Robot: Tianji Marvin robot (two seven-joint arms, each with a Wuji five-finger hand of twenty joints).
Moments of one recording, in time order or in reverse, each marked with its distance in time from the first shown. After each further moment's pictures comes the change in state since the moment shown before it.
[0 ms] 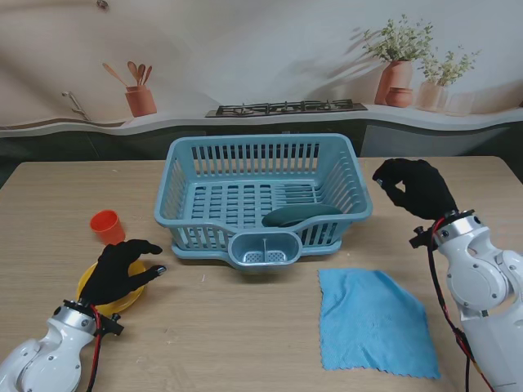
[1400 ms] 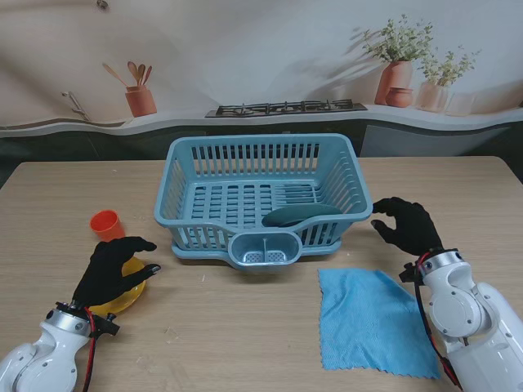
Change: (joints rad) left arm 0.029 -0.012 -0.033 -0.026 0.046 -0.034 0.065; right arm -0.072 -0.016 -0.074 0.113 0.027 0.133 -0.054; left_hand 0.000 0.000 0.000 0.000 0.000 0.000 -0.012 0.000 -0.001 0.000 -0.017 0.000 -0.003 0.000 -0.025 -0.013 -0.020 -0.001 -0.024 -0.006; right_hand -0.197 -0.089 0.154 0.035 -0.072 0.033 -0.275 0.133 -0.168 -0.015 -0.074 -0.026 -0.164 -0.028 -0.162 -0.063 -0.152 -0.052 -0.141 -0.086
